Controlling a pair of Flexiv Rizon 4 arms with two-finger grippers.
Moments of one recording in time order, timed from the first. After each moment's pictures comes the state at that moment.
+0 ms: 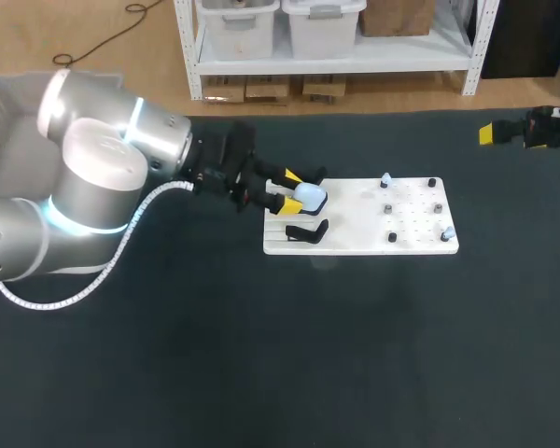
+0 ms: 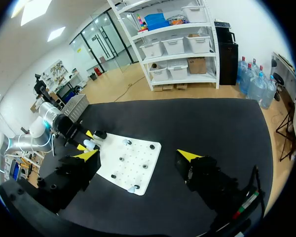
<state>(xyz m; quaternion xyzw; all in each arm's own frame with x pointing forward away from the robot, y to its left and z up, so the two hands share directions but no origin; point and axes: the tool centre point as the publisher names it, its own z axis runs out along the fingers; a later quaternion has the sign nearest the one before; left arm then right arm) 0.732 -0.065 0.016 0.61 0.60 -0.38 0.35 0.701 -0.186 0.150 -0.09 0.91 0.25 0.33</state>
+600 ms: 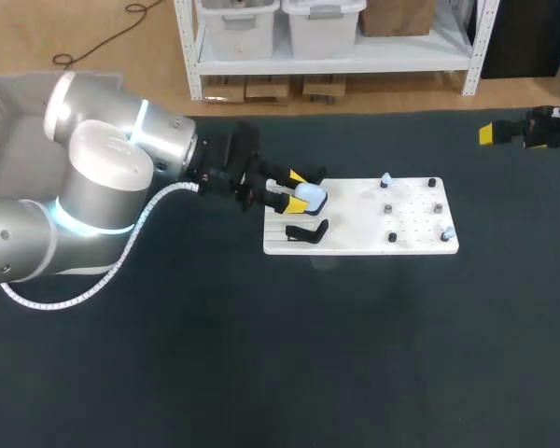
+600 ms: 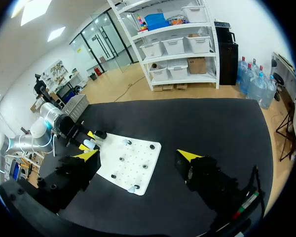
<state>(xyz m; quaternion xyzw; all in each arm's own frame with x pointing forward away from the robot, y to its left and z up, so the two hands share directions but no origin) 0.732 -0.073 0.014 0.61 0.60 -0.39 0.35 0.701 -0.186 0.150 -0.09 0.91 0.25 0.33</state>
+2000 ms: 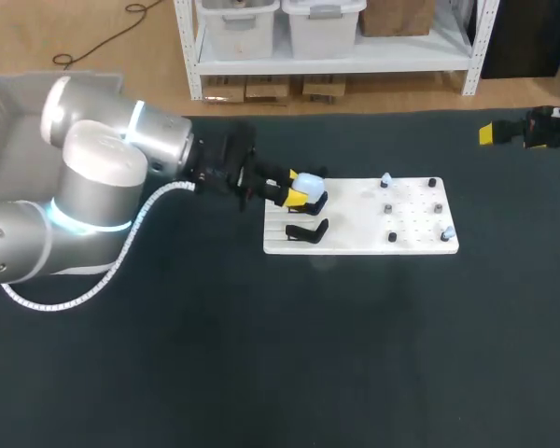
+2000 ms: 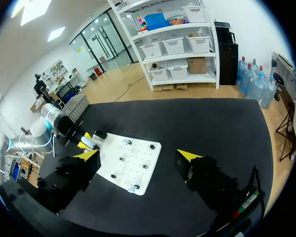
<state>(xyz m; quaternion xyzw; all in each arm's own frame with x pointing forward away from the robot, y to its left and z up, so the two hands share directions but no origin) 0.729 -0.072 0.034 0.60 0.57 -0.42 0.37 0.701 -0.186 0.150 -0.09 0.91 0.25 0.33</state>
